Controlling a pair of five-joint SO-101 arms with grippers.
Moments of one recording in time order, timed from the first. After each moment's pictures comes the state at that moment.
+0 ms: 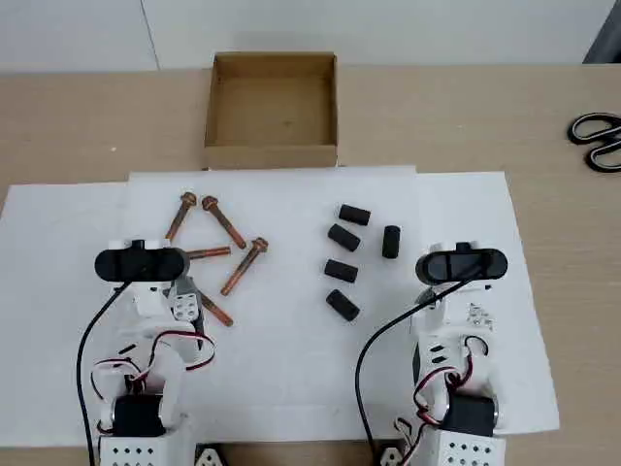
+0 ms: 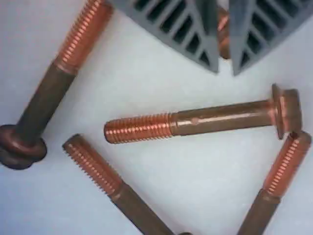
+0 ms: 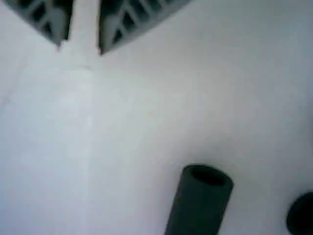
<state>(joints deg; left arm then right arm) -4.1 -102.9 97.3 51.6 6.5 4.9 -102.4 95.8 53.2 5.0</state>
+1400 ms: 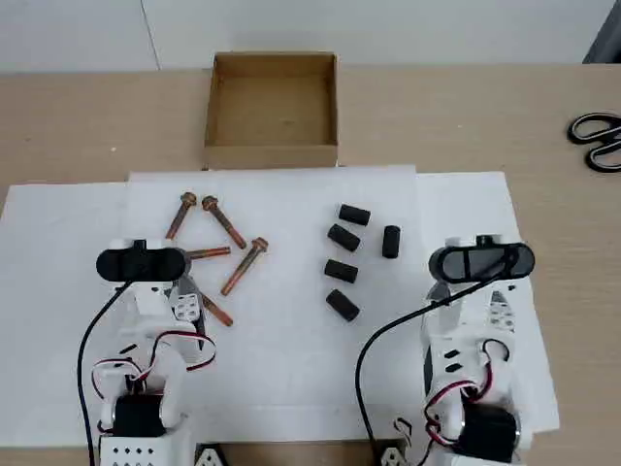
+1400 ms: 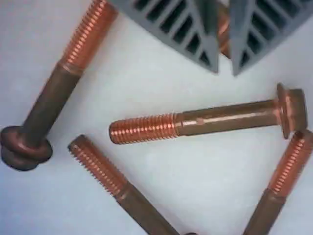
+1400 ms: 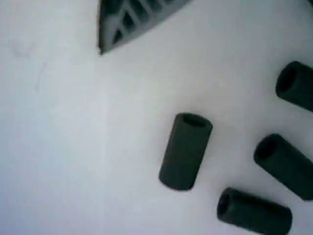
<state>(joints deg) -3.6 -102.9 97.3 51.6 6.5 5.6 -98.5 75.3 64.8 5.1</state>
